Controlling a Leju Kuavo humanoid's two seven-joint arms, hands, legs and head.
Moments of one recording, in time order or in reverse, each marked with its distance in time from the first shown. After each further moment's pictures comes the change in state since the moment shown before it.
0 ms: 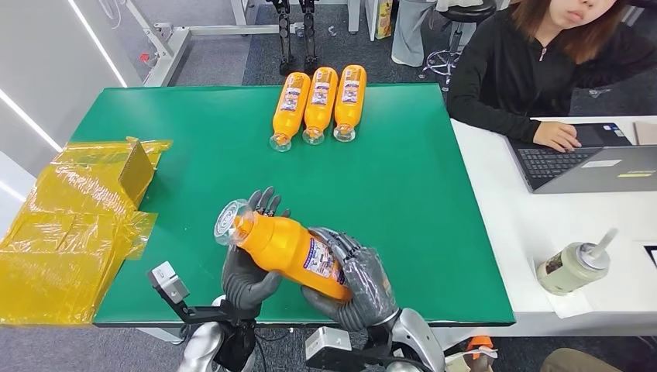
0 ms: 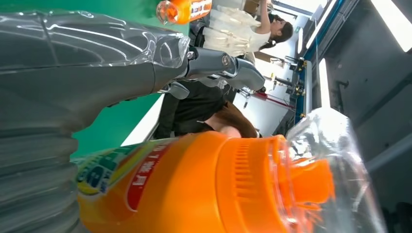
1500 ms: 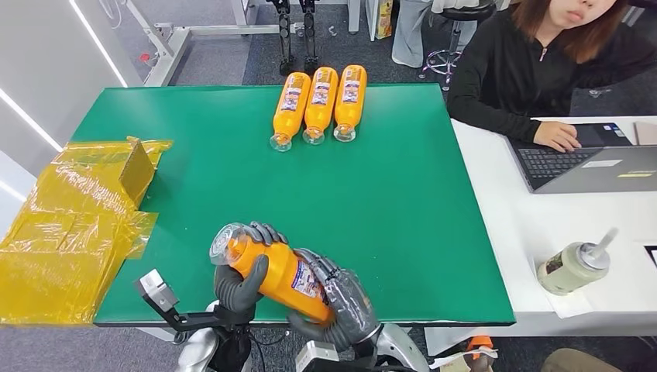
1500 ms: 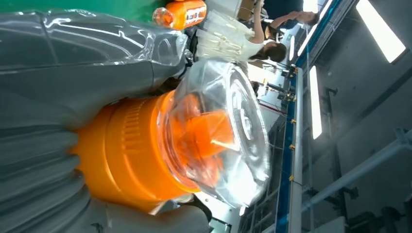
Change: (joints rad) left arm 0.025 0.026 -0.021 -0.043 0.034 0.026 -0.016; right arm 0.015 0.031 0.043 0.124 -0.084 0.054 -0.056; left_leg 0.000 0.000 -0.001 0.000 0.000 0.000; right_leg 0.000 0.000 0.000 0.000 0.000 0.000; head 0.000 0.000
